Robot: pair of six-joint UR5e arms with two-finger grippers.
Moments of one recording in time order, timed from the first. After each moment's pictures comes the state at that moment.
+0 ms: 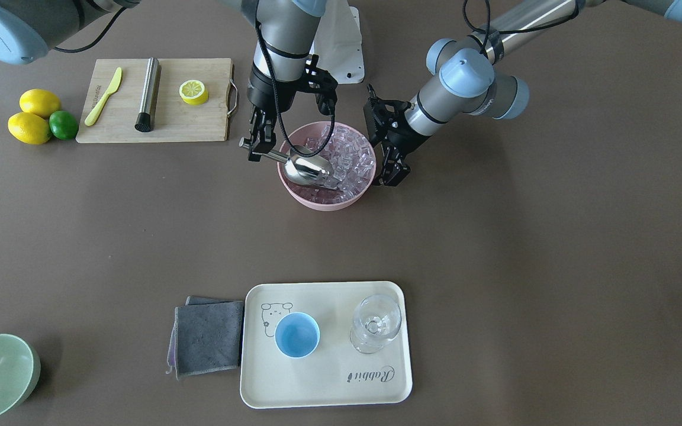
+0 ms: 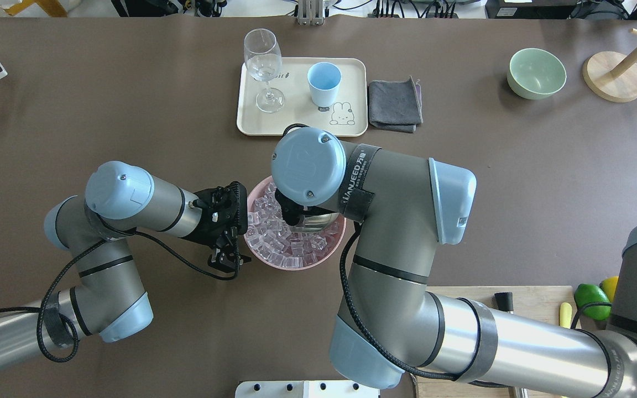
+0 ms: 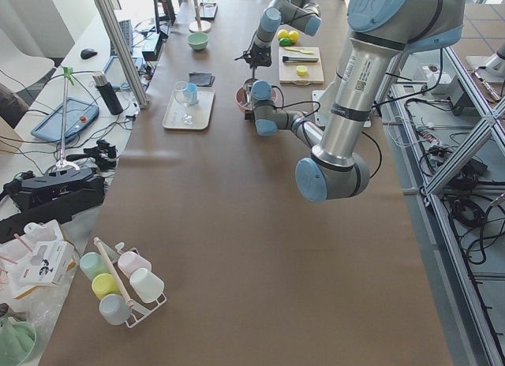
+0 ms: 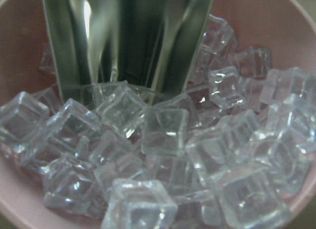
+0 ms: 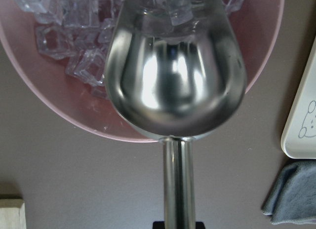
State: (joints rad) left arm -0.52 -2.00 -1.59 -2.33 -2.02 0.08; right arm 0.43 -0.74 1.81 -2.14 1.52 -0.44
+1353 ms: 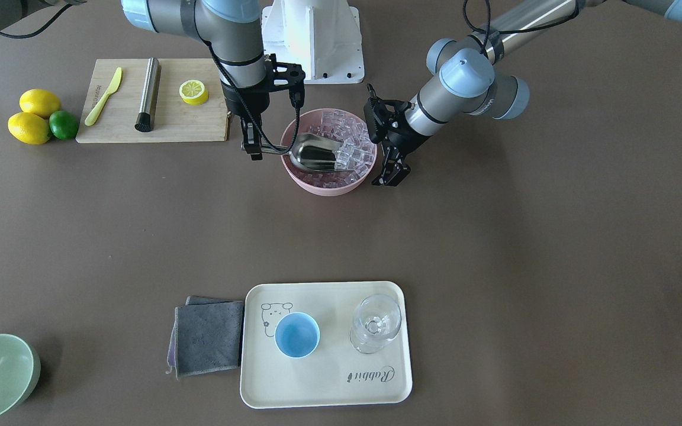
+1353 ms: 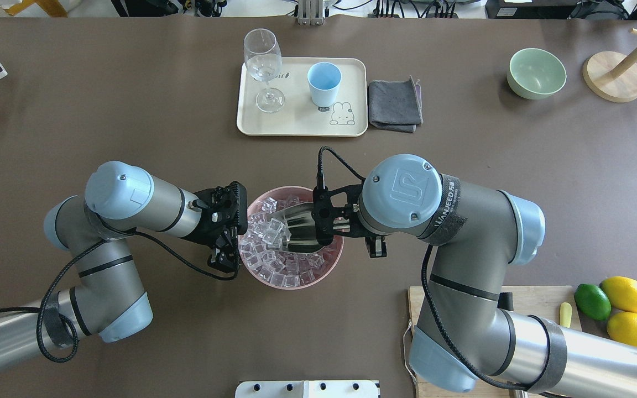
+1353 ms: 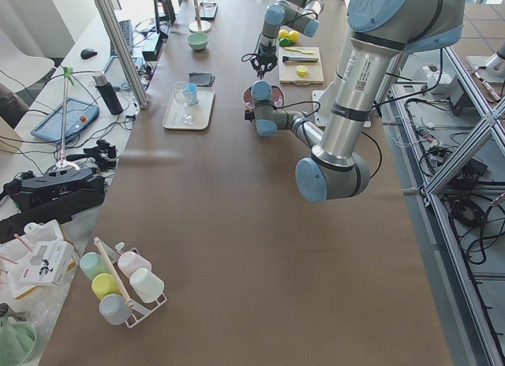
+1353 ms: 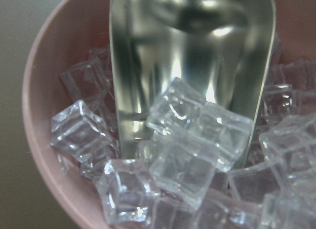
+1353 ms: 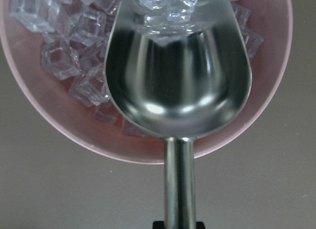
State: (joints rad) left arm -0.52 -1.99 -1.60 -2.33 -2.02 0.08; right arm 0.44 -0.99 1.90 -1.70 1.69 -0.37
